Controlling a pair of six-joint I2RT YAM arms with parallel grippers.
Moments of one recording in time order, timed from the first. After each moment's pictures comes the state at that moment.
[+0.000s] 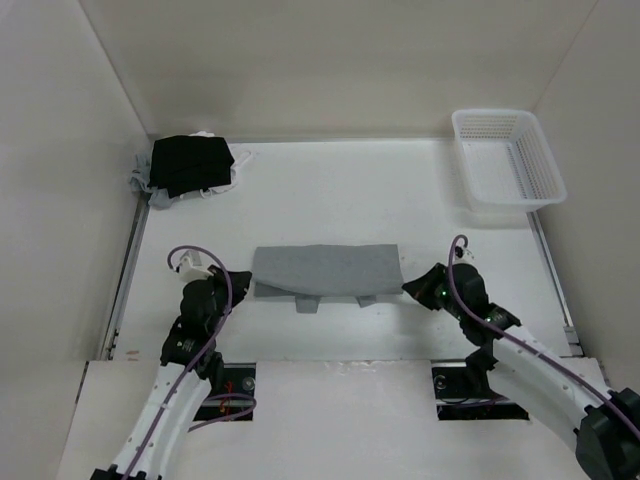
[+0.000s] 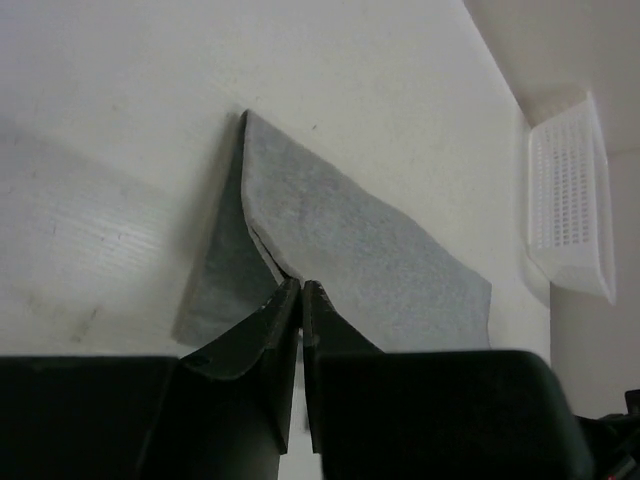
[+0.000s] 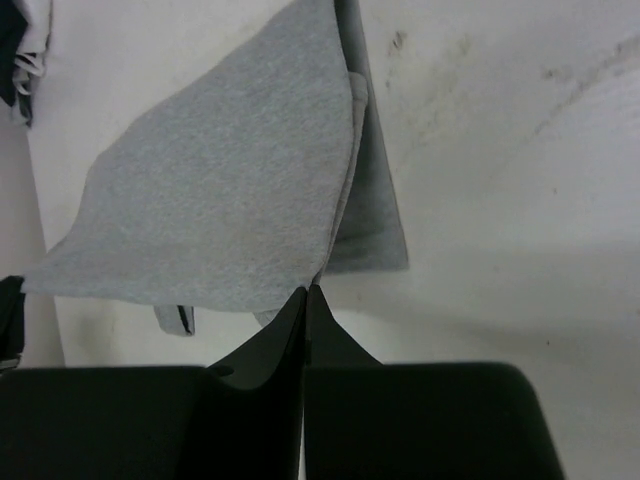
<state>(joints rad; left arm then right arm) -0.20 0.36 0.14 -0.12 -0.04 -0.92 0.47 0.72 0.24 -0.06 0.01 0.95</state>
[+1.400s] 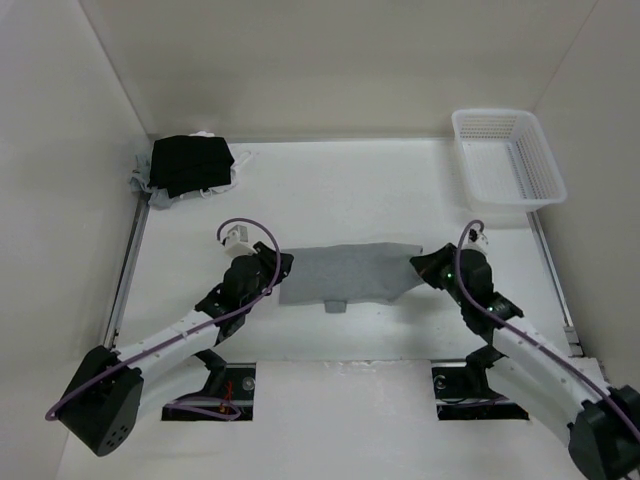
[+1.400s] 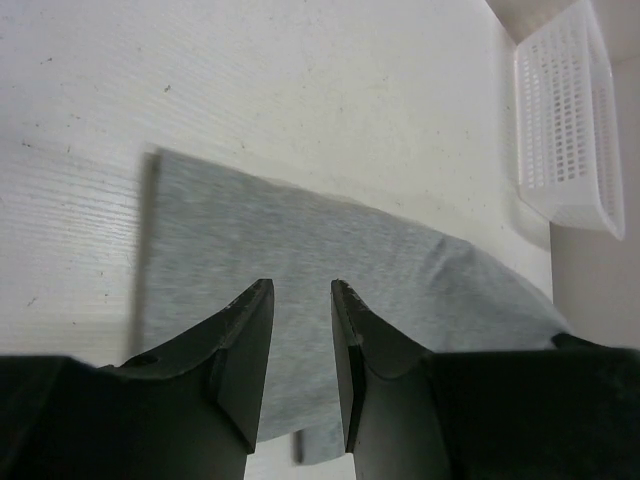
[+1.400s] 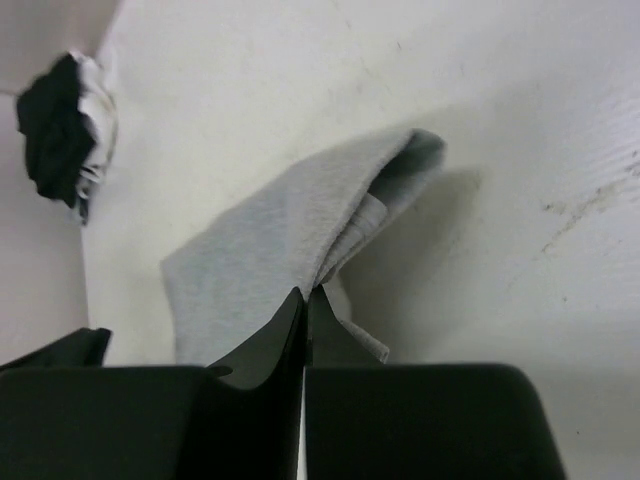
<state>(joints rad) -0.60 0.96 0.28 0.32 -0.27 -0.97 0.42 0.82 0.31 0.07 0.11 0.98</state>
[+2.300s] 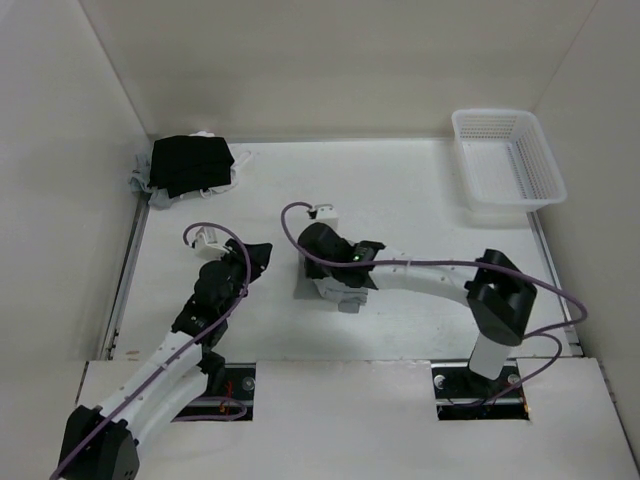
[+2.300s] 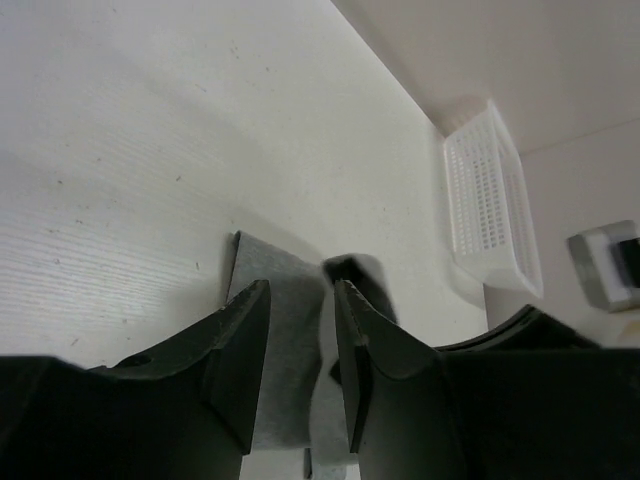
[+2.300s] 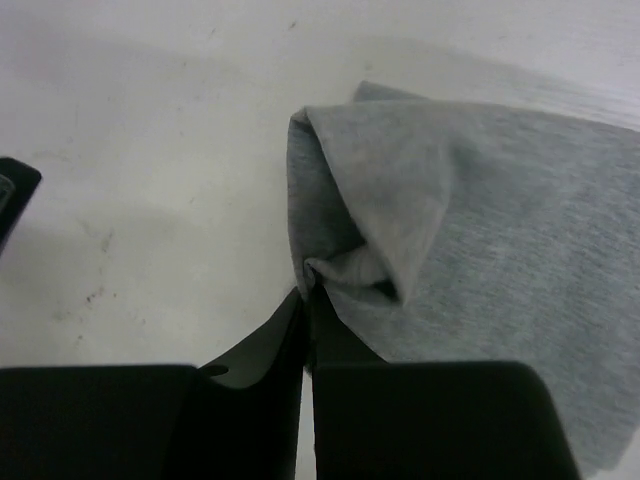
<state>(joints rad) -0.43 0.68 0.23 0.25 -0.20 -0.97 1.03 1.73 1.23 -0.26 0.35 0.72</state>
